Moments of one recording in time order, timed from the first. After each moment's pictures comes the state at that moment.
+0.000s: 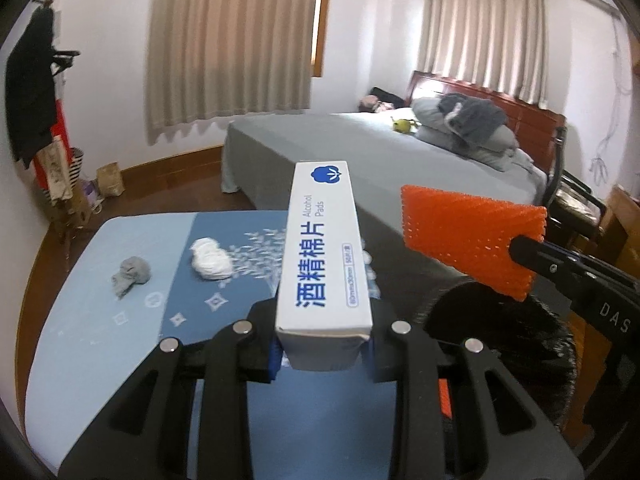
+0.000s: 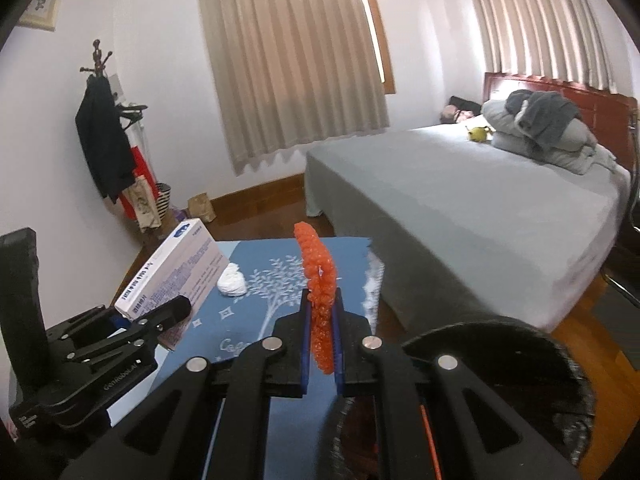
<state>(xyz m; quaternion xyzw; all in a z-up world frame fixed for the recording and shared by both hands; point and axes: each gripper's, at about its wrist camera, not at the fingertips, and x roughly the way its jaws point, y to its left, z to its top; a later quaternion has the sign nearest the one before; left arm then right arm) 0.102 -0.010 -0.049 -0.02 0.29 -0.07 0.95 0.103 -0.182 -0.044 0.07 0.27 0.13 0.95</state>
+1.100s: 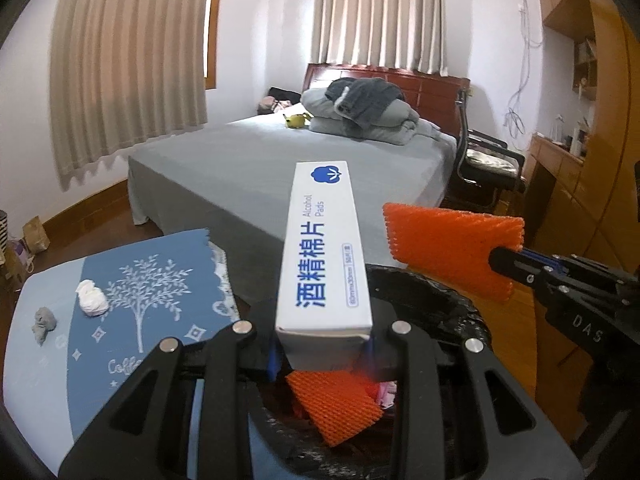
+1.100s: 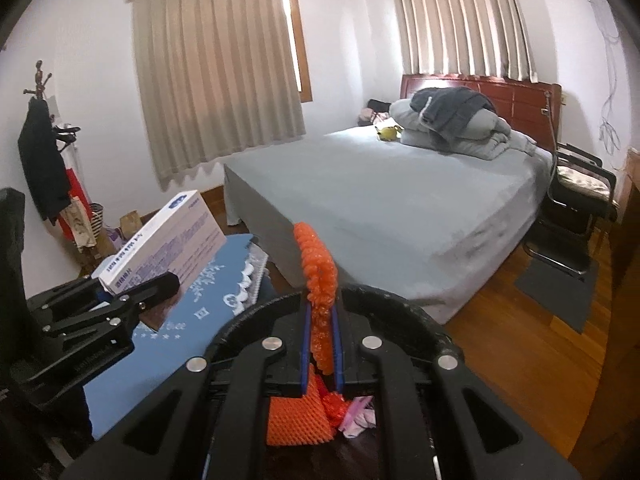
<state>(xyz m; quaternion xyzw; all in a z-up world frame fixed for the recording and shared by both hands) 0.074 -0.157 -0.046 0.04 0.27 -0.23 0.93 0.021 -0.309 -0.050 0.08 0.27 -0.01 0.96</state>
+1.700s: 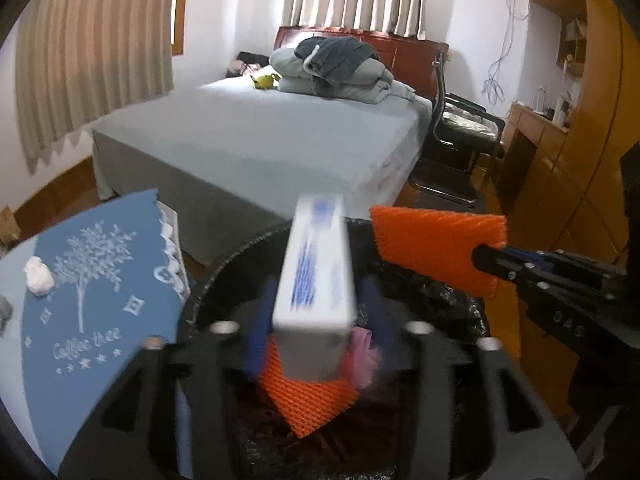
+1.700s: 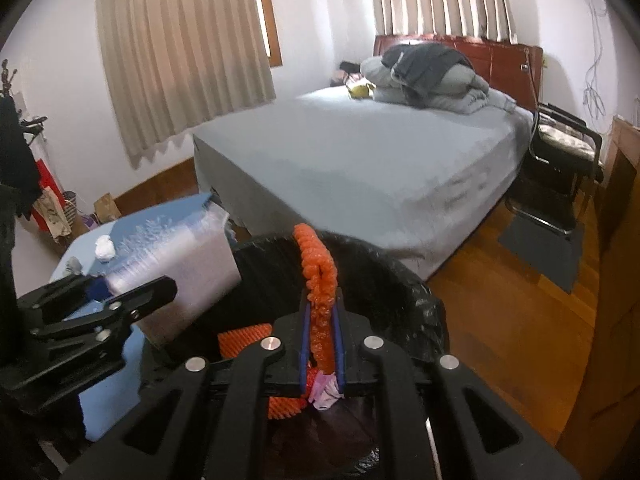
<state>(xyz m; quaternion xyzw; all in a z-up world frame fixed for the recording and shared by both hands) 0.095 -0.194 -0.109 0.05 0.34 -0.28 0.90 0.040 -0.339 -0.109 0.10 0.34 -0.05 0.93</state>
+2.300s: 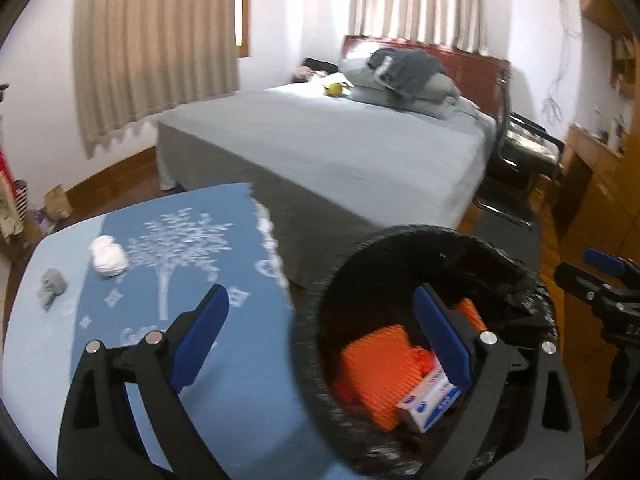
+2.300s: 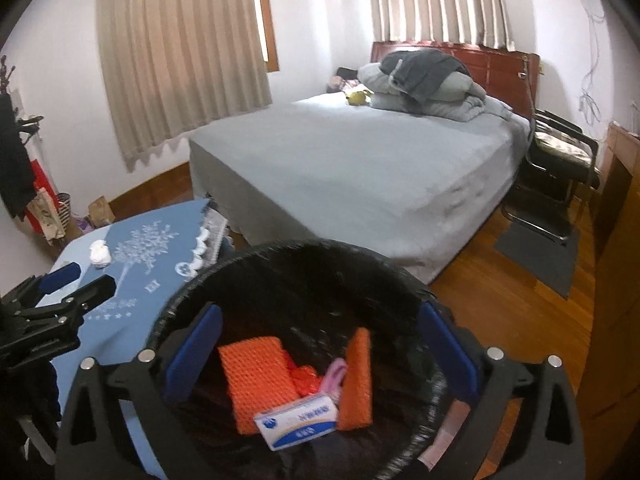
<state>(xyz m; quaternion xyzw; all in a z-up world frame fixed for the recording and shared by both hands) 0.116 -0.109 -0.098 0.03 0.32 -0.16 0.93 0.049 -0.318 -0.103 0.09 0.32 -0.06 0.94</state>
